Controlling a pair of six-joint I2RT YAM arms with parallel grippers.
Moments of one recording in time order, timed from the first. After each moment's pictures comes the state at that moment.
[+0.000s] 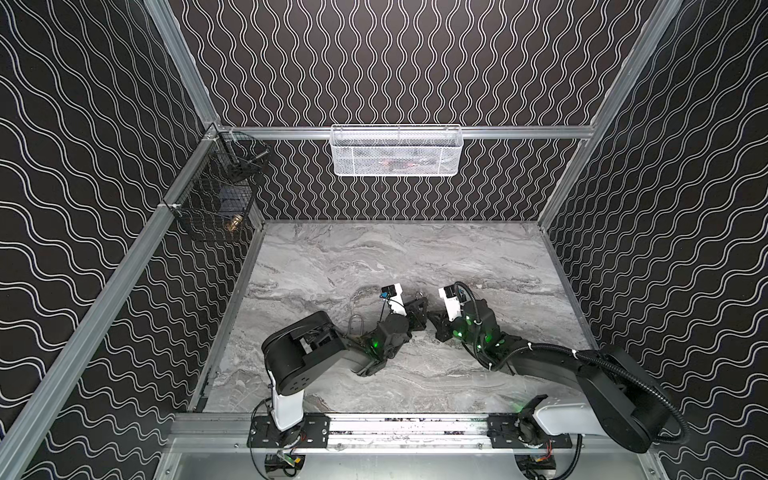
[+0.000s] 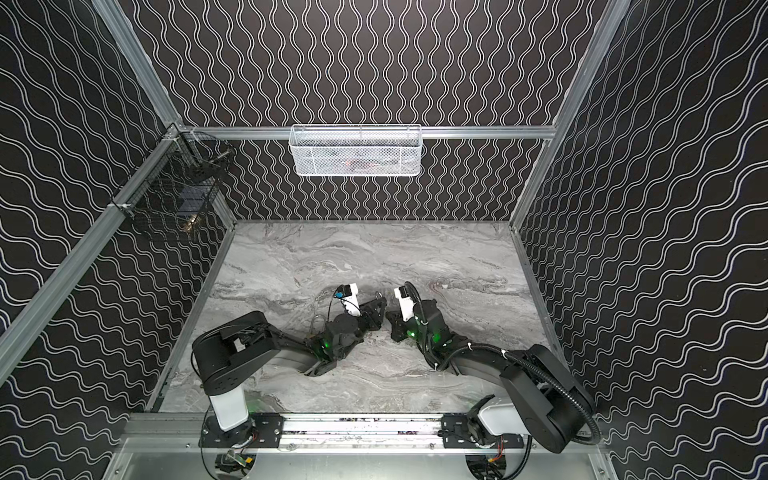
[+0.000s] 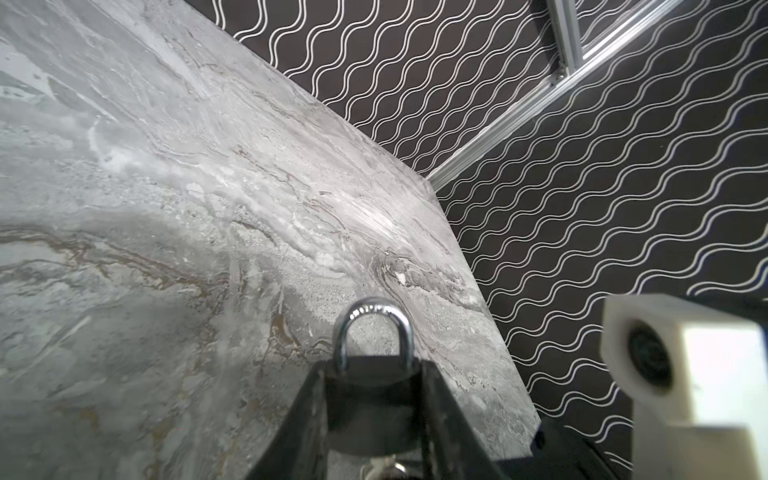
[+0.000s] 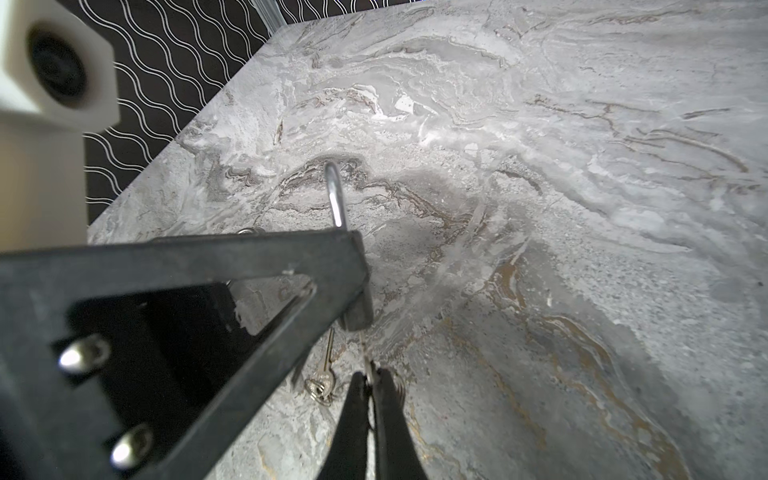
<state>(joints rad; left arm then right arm) -0.98 1.86 0.65 1.04 -0.40 -0.88 0.62 1.35 0.42 0.47 -0.18 0.32</state>
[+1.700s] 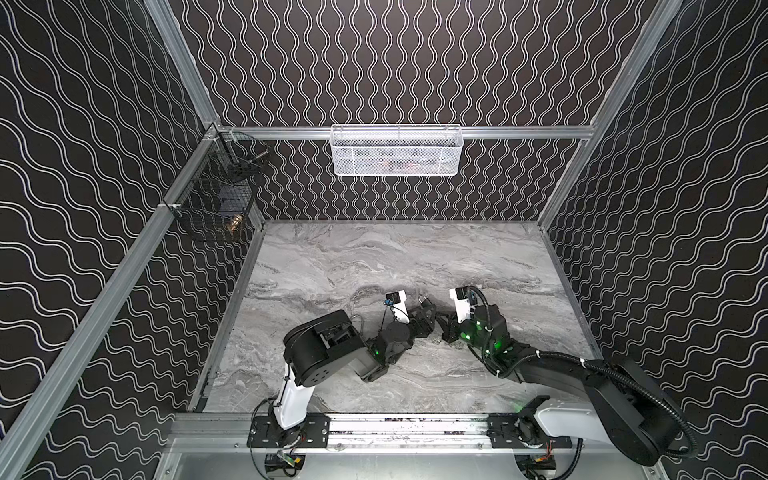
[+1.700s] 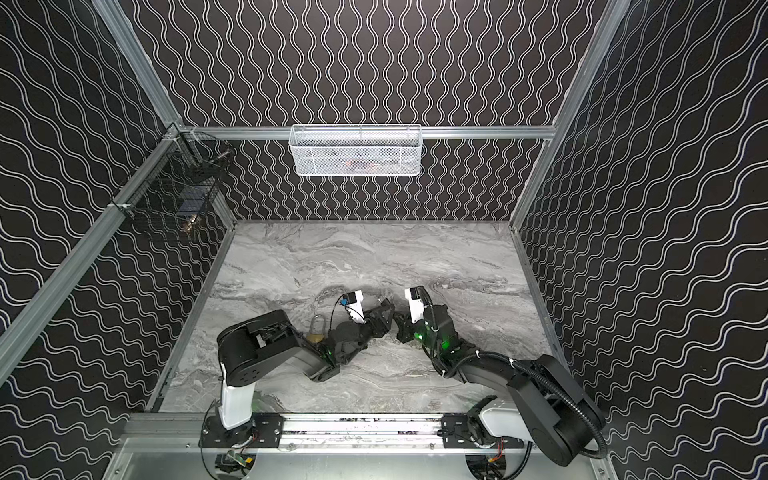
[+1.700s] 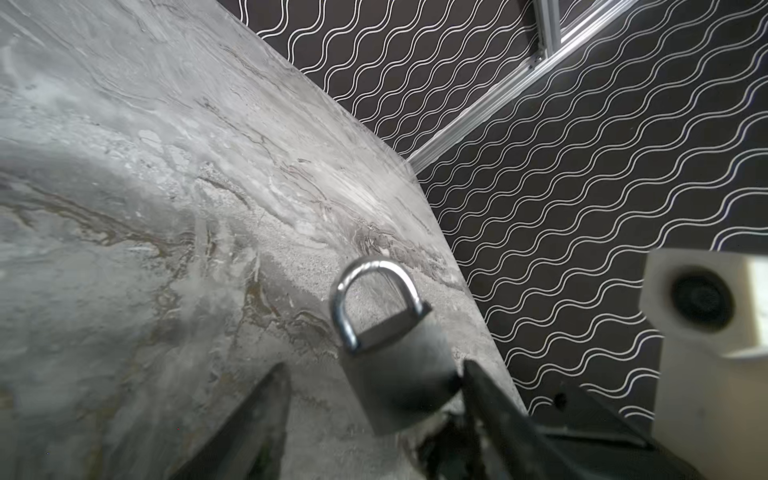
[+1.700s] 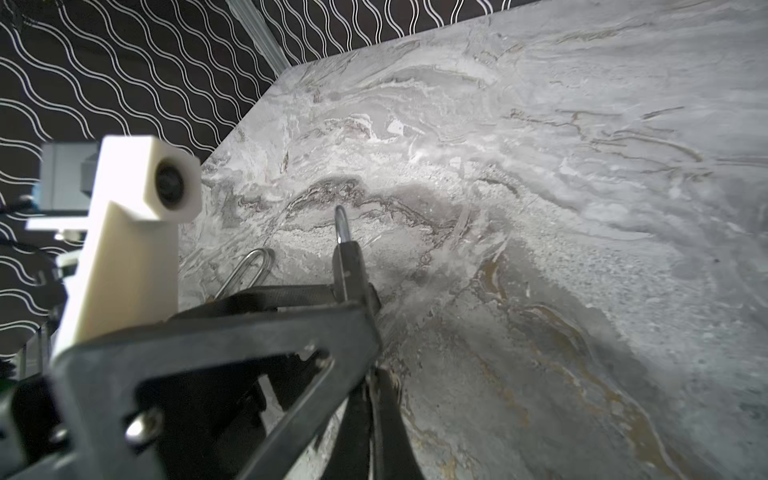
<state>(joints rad) -1.01 1.98 0.63 1.22 -0.35 -0.91 0.58 1.28 0.33 0.57 -0.19 0.40</state>
